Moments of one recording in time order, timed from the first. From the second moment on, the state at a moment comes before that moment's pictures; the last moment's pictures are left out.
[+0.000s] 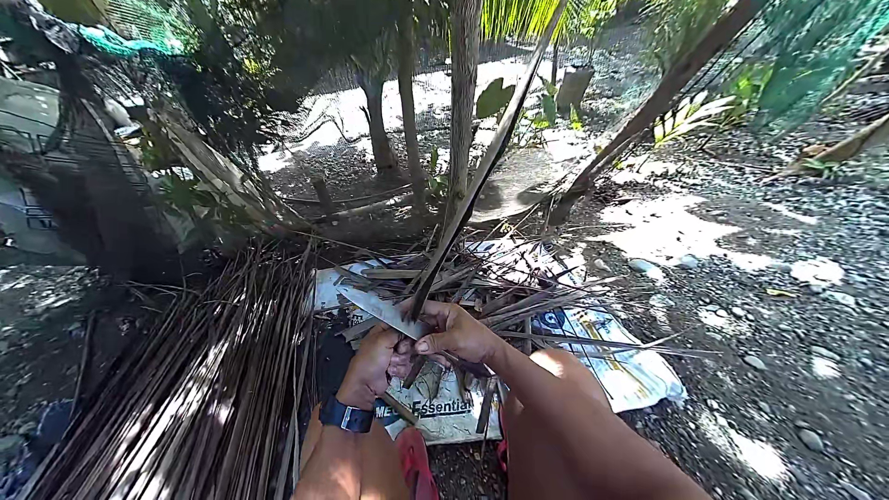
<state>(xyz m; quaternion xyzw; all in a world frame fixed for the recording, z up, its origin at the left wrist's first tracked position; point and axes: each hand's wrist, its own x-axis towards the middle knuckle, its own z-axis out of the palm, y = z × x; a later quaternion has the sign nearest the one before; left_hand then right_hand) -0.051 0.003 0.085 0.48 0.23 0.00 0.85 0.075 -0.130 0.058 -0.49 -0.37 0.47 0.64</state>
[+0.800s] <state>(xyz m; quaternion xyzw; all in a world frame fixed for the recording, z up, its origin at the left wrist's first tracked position) -0.061 0.023 0.089 0.58 0.24 -0.08 0.78 0.076 -0.136 0.082 -0.51 -0.22 0.49 0.67</state>
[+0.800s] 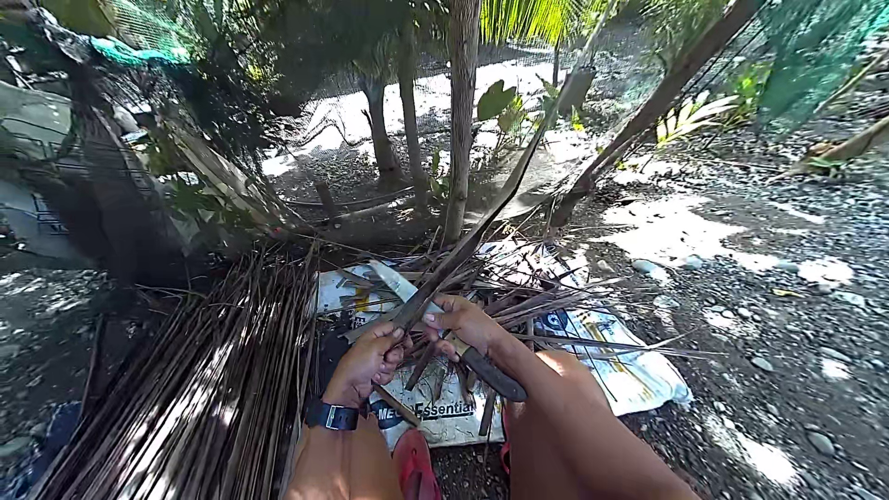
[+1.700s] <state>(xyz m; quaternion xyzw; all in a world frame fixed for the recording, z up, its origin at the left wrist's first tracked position) -0.034 0.013 0.099 0.94 0.22 -0.08 0.25 0.088 -0.125 0.083 -0.58 -0.15 0.46 0.66</state>
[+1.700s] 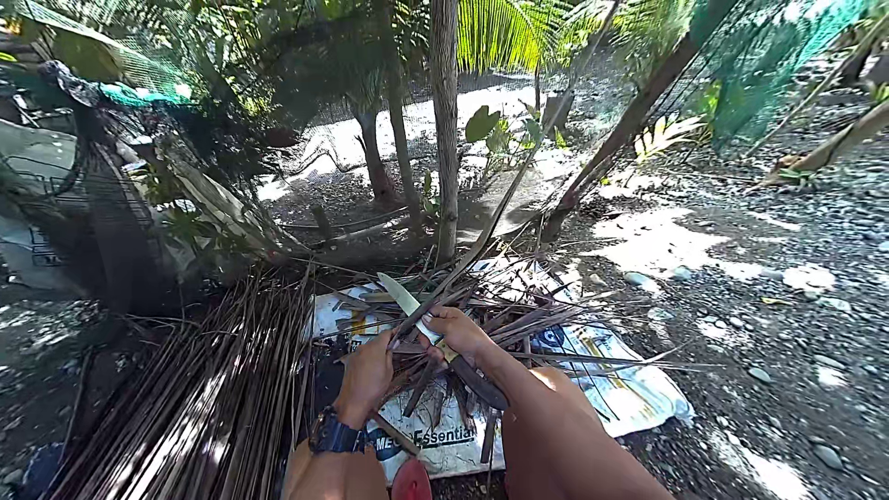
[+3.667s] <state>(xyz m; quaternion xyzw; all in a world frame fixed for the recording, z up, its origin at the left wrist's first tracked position) -0.189 0.141 0.091 0.93 0.34 0.08 0.09 0.206 -0.296 0.096 -0.44 0.20 -0.11 0.87</state>
